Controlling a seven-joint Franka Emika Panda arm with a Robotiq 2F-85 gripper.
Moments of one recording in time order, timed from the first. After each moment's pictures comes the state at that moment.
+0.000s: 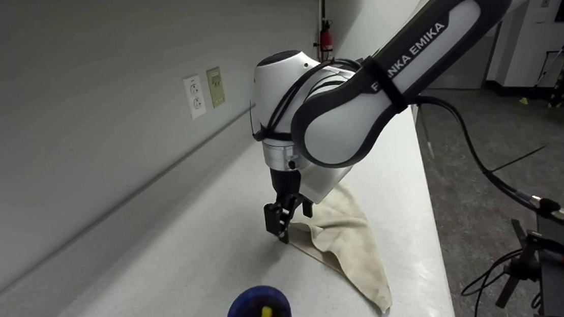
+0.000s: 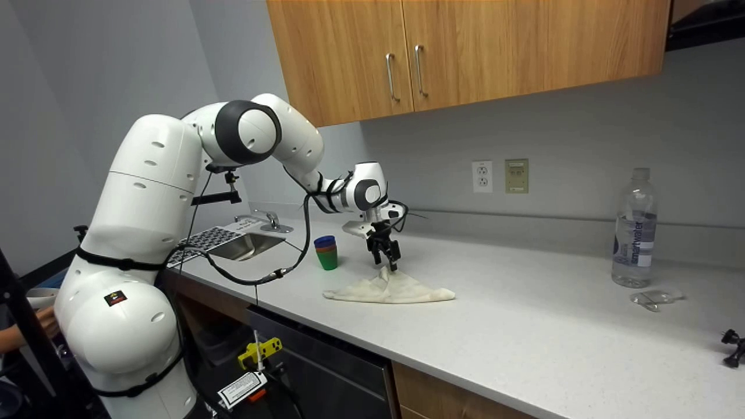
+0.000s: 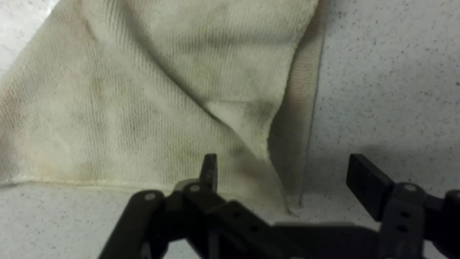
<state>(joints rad) 0.28 0.60 0.05 -1.76 -0.12 2.34 0.41</state>
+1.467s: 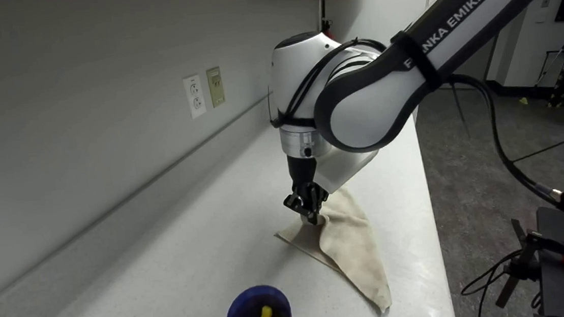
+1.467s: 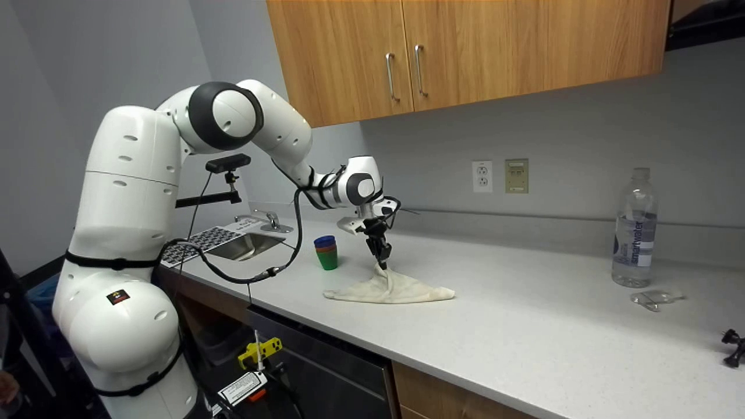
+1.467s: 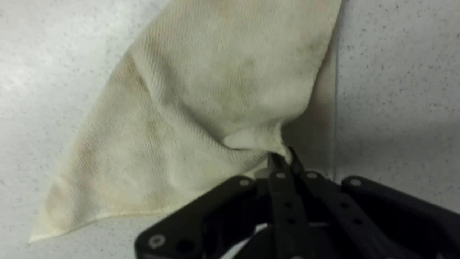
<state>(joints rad) 0.31 0.47 0.00 -1.90 -0.12 2.34 0.54</state>
